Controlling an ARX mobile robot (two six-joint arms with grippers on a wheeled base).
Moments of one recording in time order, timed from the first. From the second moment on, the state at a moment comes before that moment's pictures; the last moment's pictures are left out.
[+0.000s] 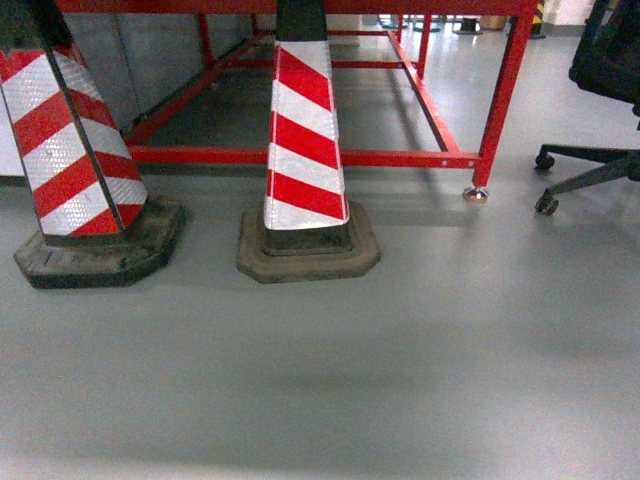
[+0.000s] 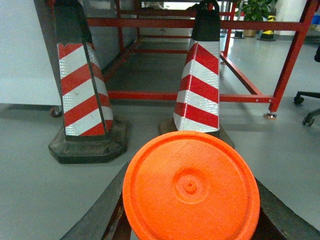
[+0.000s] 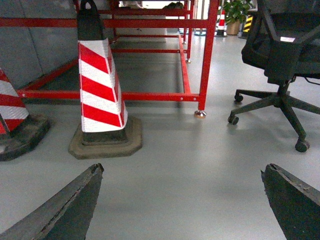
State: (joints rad) left arm 0.00 0.01 0.01 -0.01 0.00 0.00; right arm 0.00 0.00 0.01 -0.01 0.00 0.00
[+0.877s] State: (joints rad) left arm 0.00 0.01 0.01 -0.01 0.00 0.00; right arm 0.00 0.00 0.01 0.00 0.00 0.00
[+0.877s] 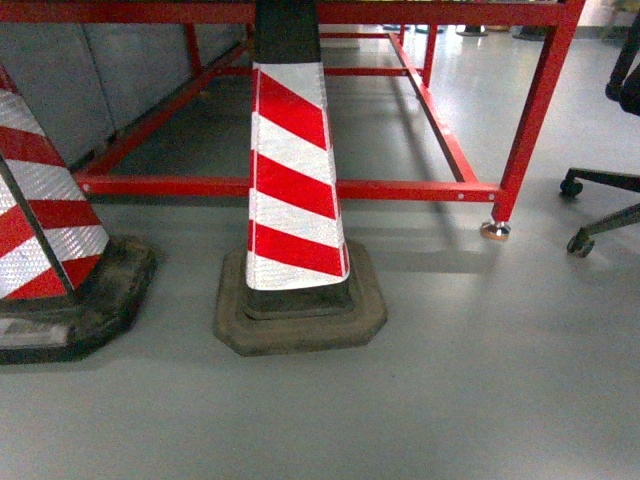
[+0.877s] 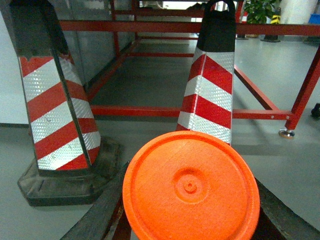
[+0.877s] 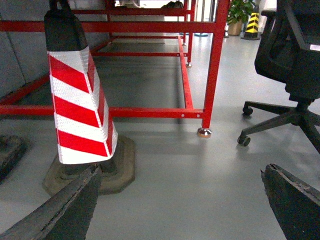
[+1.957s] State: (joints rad) left arm 0.00 0.01 0.01 -0.01 0.00 0.00; right arm 0.00 0.00 0.01 -0.01 0.00 0.00
